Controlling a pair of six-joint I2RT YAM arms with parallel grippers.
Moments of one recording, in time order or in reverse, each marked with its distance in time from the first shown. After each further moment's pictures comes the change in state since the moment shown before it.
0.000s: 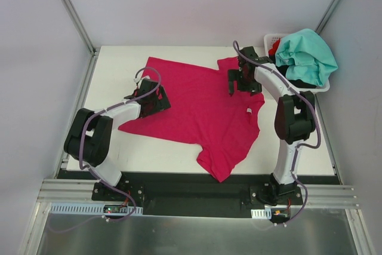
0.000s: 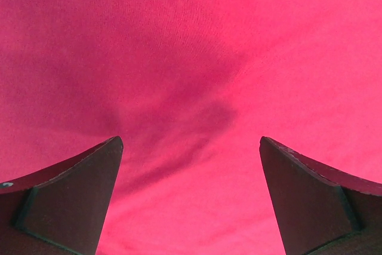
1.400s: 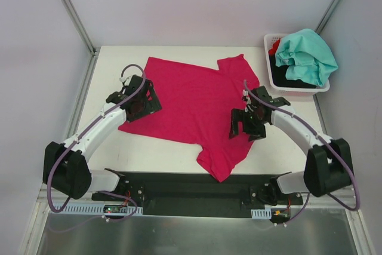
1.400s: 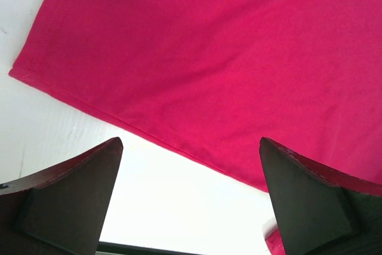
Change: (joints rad) left arm -0.037 -0.318 0.109 -0.529 -0.093 -0.080; right arm 0.055 -0.664 -0.756 -0.011 -0.372 0.134
